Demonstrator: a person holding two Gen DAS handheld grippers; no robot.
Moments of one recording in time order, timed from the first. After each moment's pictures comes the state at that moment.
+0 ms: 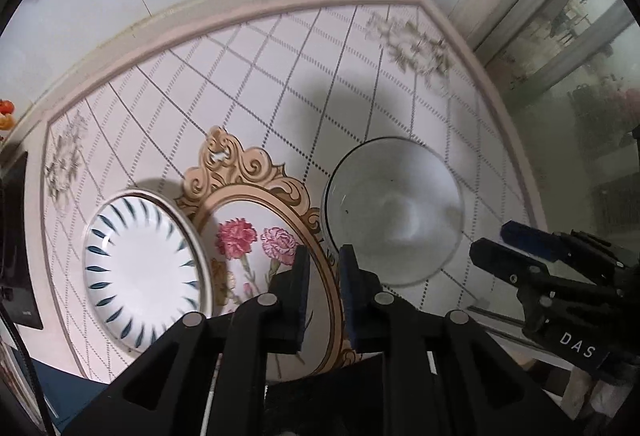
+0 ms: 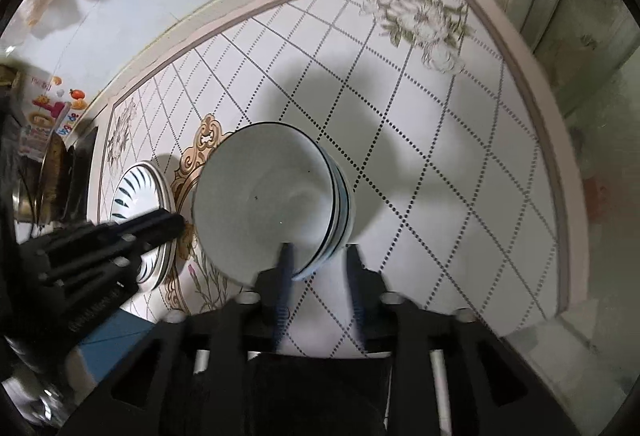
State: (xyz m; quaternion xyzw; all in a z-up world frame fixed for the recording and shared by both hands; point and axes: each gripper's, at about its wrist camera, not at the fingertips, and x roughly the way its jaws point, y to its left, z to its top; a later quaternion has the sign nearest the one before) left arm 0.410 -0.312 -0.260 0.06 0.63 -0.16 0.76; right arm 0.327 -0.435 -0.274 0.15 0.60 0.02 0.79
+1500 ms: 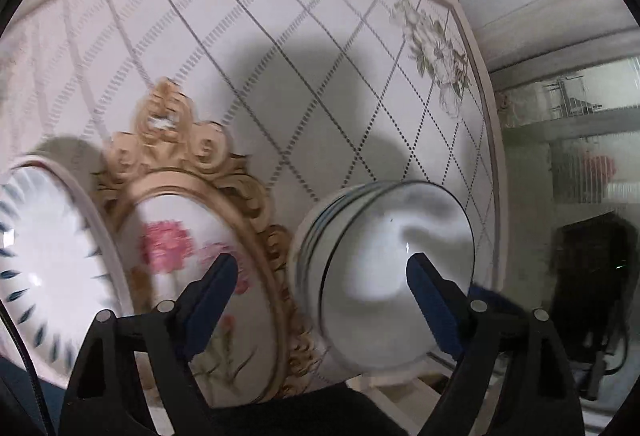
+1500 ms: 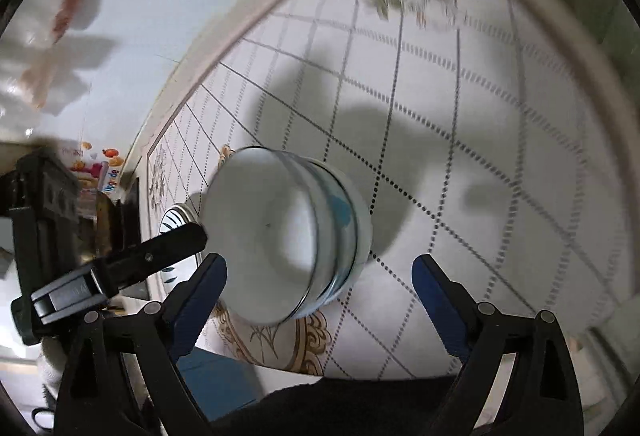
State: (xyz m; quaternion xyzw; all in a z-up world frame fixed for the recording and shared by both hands) left arm 0.462 -0.318 -0.354 -0.10 0.71 -0.18 0.68; right arm 0.345 -0.479 -0.356 0.35 0.58 0.07 0.73
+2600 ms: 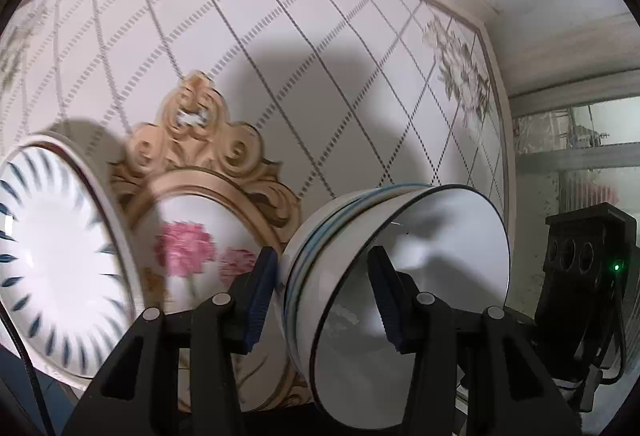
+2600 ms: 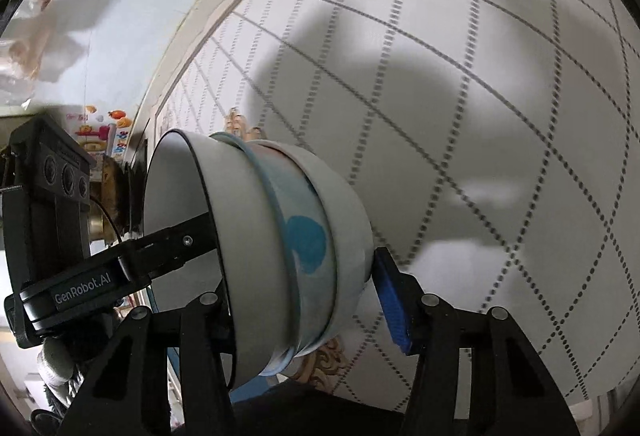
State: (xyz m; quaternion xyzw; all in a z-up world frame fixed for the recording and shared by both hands) left arm 0.463 -0.289 -0.346 -0.12 0.69 -0.14 0.70; right arm 0.396 -0.428 -0.381 0.31 0.61 0.14 0.71
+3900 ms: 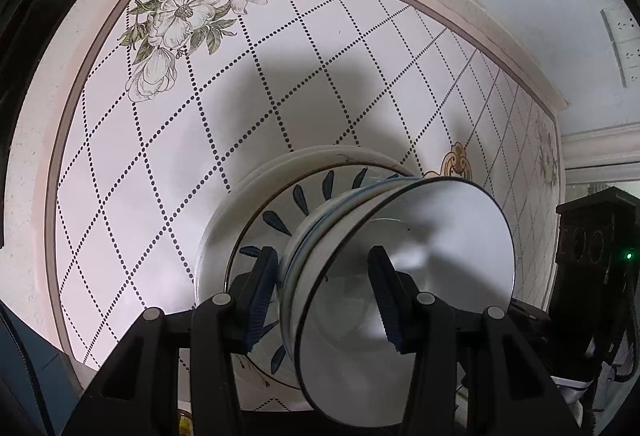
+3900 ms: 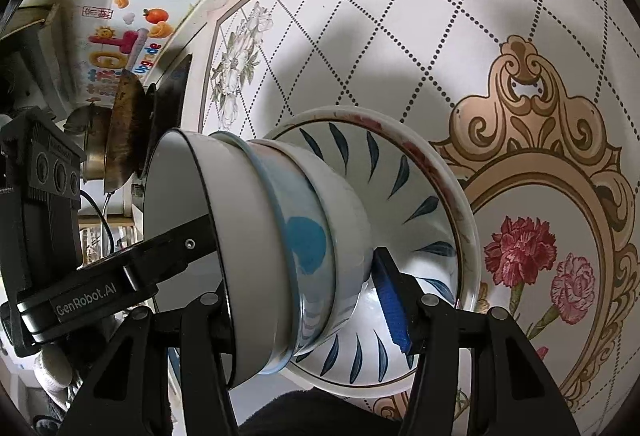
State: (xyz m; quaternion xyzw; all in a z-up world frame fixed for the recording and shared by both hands) left arm 0.454 -0.052 -0.346 -0.16 0.68 -0.05 0.72; right arm 0.461 -0.179 -0.382 0.23 0.65 0.22 0.69
